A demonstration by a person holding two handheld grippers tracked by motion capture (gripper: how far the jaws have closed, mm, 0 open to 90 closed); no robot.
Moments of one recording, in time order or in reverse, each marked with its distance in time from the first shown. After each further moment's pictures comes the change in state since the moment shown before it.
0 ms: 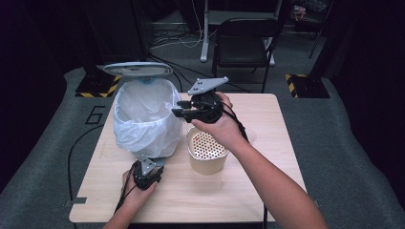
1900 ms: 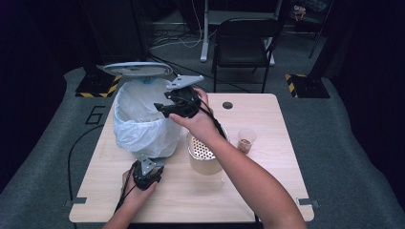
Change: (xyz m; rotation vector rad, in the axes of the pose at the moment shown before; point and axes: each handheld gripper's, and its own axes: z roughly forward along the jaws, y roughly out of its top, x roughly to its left) left arm 0.003 0.000 0.000 -0.003 0.006 0.031; right arm -0.002 0.009 0.055 -0.046 -0.104 0.032
